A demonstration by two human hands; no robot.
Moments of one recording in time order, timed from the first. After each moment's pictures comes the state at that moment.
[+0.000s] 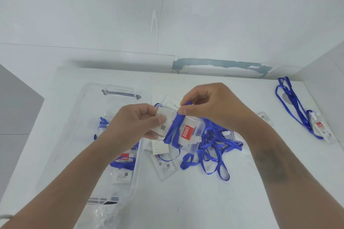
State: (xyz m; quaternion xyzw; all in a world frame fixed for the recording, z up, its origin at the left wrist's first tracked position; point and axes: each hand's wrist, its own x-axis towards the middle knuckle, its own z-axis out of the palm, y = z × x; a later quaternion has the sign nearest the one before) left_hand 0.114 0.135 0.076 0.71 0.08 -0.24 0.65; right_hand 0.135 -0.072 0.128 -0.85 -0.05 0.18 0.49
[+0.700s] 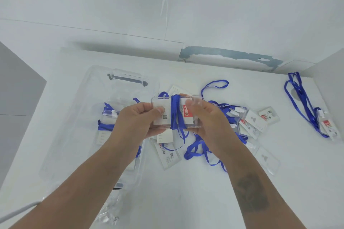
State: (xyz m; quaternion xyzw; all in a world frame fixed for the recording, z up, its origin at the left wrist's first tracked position) left_hand 0.095 0.134 0.050 0.59 0.27 -0.21 0.73; right_hand 0.100 -0.042 0.064 -0.65 0.14 0.21 0.72
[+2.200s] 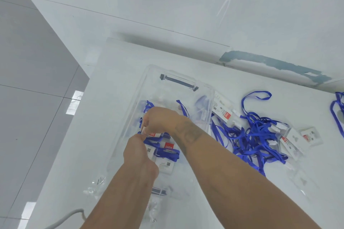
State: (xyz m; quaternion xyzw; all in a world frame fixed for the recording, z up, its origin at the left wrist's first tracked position) left_hand 0.071 0.221 -0.005 0.27 0.63 -0.16 0.71; right_hand 0.174 0.174 -0.048 -0.86 -0.22 0.45 0.05
